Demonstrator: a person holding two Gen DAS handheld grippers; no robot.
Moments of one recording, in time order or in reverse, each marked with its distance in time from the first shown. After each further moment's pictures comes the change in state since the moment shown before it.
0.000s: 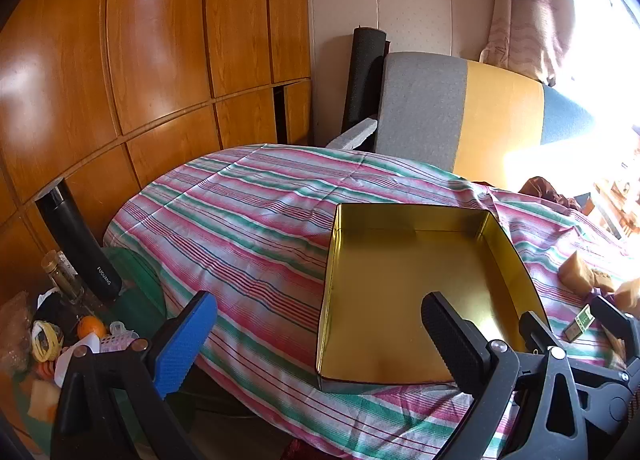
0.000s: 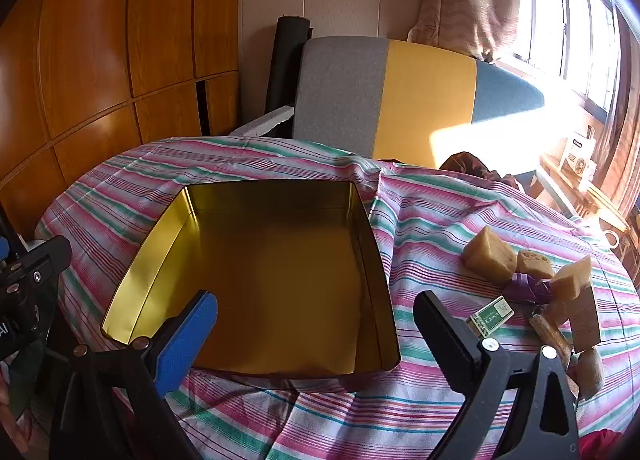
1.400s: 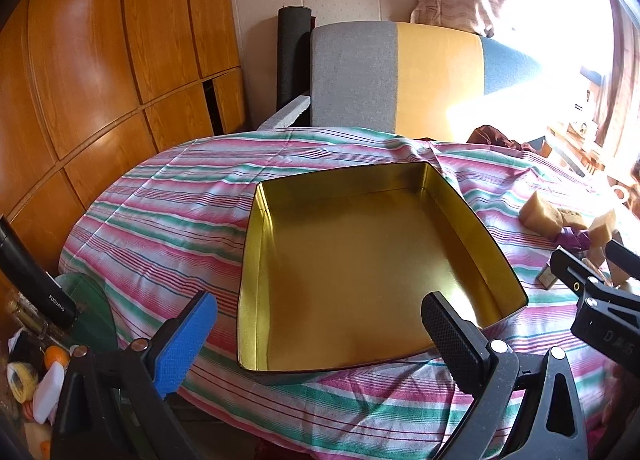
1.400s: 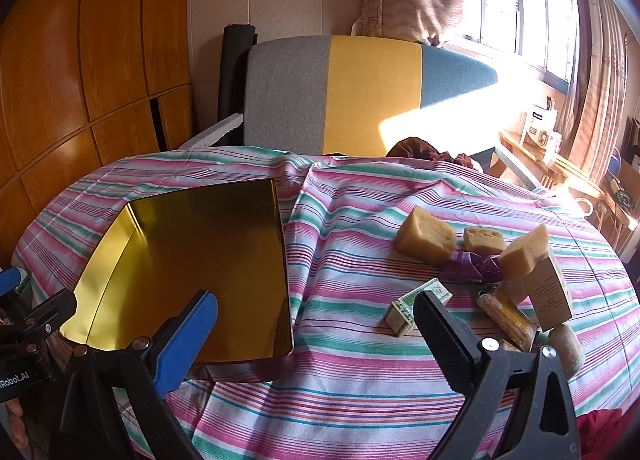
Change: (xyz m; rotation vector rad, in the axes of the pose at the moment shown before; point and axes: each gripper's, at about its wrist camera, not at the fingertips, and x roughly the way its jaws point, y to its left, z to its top) left arm 0.019 -0.057 -0.017 0.185 0.067 -0.158; right arm -0.009 -0.081 -0.015 0.104 -0.009 -0.088
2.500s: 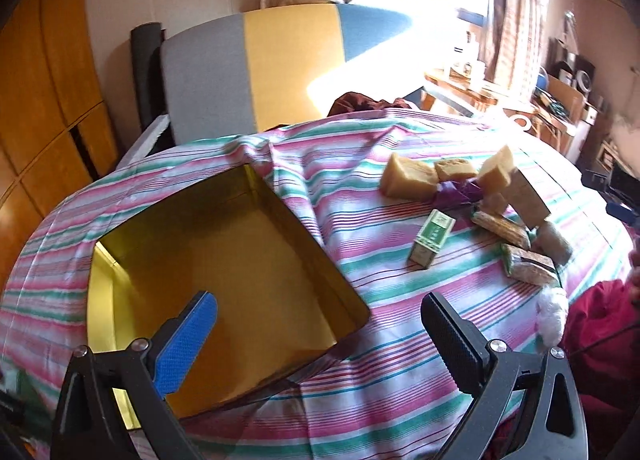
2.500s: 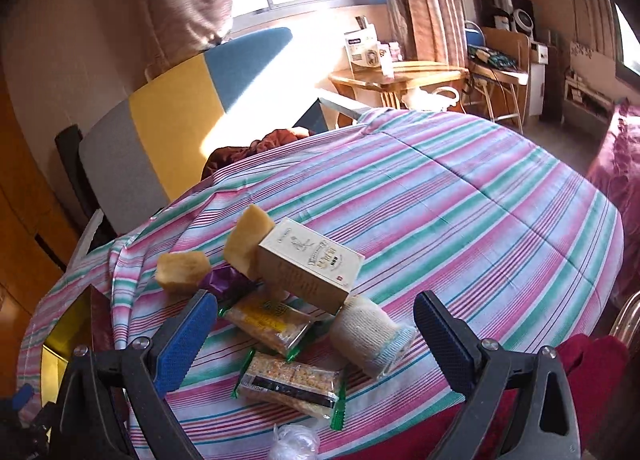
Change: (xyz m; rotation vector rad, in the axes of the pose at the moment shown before) left arm 0.014 -0.140 0.017 0.317 0.048 -0.363; right arm -0.045 -0.284 -0.038 0.585 0.008 -0.236
